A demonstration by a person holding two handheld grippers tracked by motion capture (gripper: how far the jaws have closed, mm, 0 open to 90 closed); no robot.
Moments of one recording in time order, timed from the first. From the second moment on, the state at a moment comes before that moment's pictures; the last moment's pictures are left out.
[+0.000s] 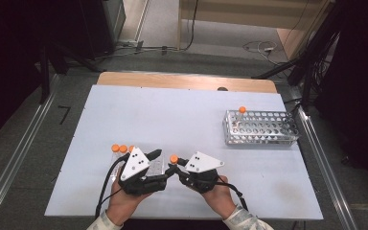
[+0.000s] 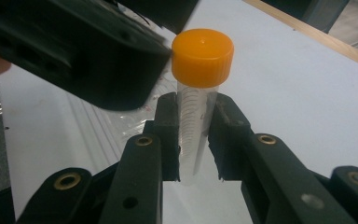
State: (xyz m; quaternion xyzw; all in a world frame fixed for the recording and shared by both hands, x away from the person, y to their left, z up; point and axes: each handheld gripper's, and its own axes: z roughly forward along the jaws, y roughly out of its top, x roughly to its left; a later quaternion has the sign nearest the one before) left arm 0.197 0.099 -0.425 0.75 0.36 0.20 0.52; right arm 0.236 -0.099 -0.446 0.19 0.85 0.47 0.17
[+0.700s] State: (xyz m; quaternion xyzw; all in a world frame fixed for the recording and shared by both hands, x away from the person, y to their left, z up) left arm 0.196 0.095 -0.428 0.75 0.35 0.20 0.52; right arm 0.232 -0.094 -0.449 0.19 0.85 0.46 0.16
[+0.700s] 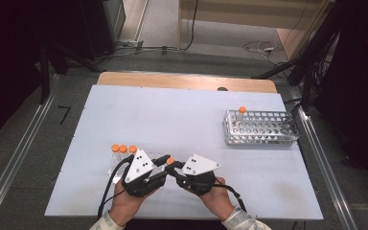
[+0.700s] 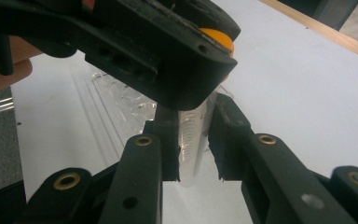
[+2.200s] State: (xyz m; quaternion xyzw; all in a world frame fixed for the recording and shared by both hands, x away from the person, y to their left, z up) left arm 0.196 0.135 -0.395 0.68 0.39 0.25 0.57; right arm 0.234 -0.092 -0.446 0.20 0.85 0.46 0.14
